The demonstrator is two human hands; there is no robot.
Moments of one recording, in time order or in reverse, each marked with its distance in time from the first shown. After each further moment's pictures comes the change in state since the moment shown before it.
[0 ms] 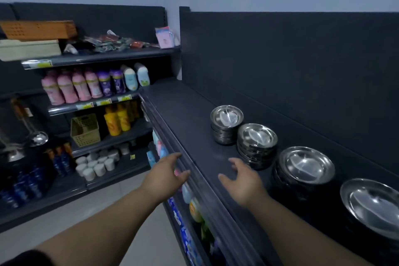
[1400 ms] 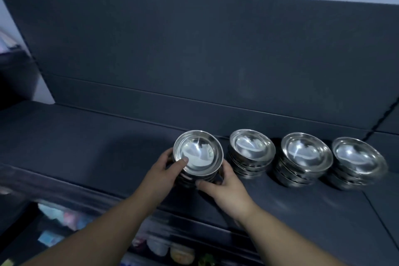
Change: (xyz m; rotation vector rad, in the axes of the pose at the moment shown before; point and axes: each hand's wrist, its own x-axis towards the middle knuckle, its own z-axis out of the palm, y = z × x) left_hand 0.244 -0.017 0.001 -0.785 -0.700 0.253; right_hand 0.129 -0.052 0.094 0.722 0.576 0.311
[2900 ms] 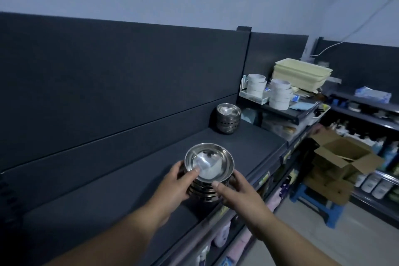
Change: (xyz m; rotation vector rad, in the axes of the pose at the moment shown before) left_hand -0.153 0.076 0.733 0.044 -1.071 0.029; right_hand -0.351 0.055 -0.631 0.109 0.944 0.057
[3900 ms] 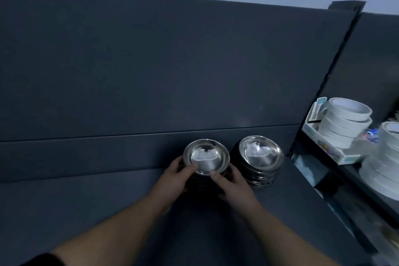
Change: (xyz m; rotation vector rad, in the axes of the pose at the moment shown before) left_hand 0.261 -0.004 0.076 -0.110 0.601 -0.096; right_hand 0.338 0.020 -0.094 0.049 -0.442 0.094
